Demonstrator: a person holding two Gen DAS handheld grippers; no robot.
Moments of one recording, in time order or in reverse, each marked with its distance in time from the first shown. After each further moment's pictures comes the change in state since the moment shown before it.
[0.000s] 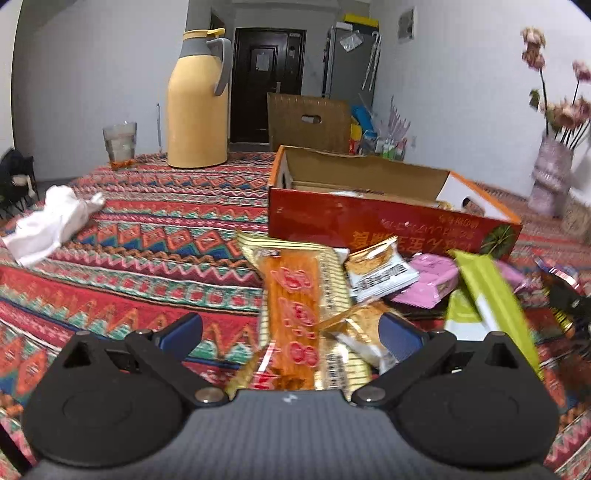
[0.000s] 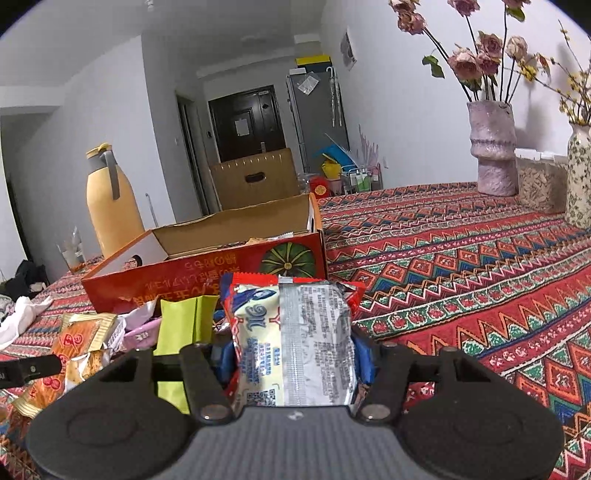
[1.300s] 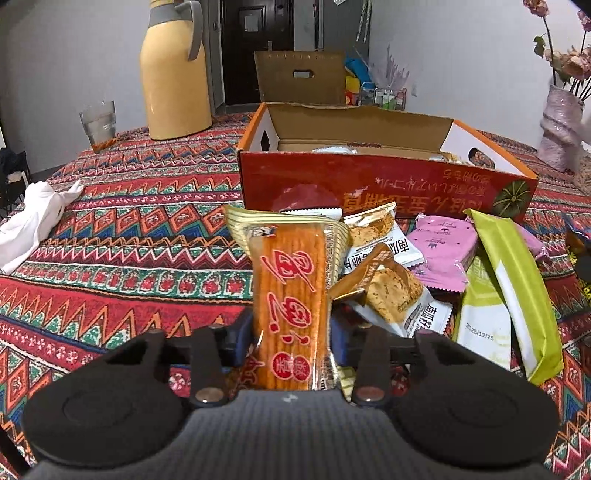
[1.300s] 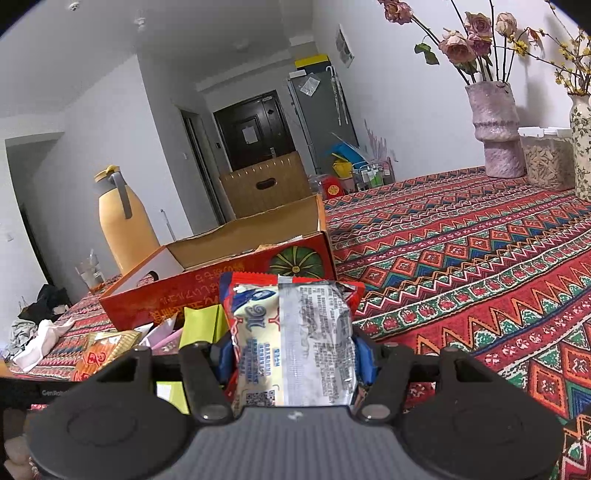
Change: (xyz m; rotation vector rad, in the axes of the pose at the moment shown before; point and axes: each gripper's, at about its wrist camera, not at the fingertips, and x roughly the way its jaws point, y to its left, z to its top) left arm 0.031 -0.025 0.008 0.059 0.143 0.012; right arm 0.000 -0.012 -0.005 0.079 -0.014 0.077
